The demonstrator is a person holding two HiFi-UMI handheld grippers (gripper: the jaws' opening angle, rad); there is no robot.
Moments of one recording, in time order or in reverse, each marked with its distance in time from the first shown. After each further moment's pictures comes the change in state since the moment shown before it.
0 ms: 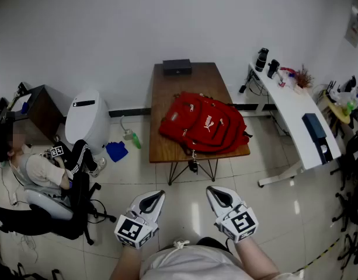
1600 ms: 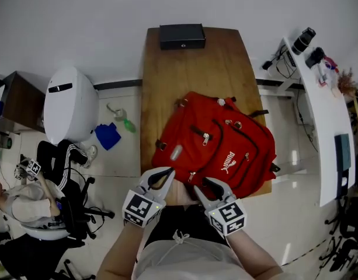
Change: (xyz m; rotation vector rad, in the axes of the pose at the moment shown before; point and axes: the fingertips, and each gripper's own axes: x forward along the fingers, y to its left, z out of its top) left arm 0.313 0.263 -0.053 -0.085 0.248 -0.077; right arm 0.307 -0.196 -0.096 0.306 0.382 0.066
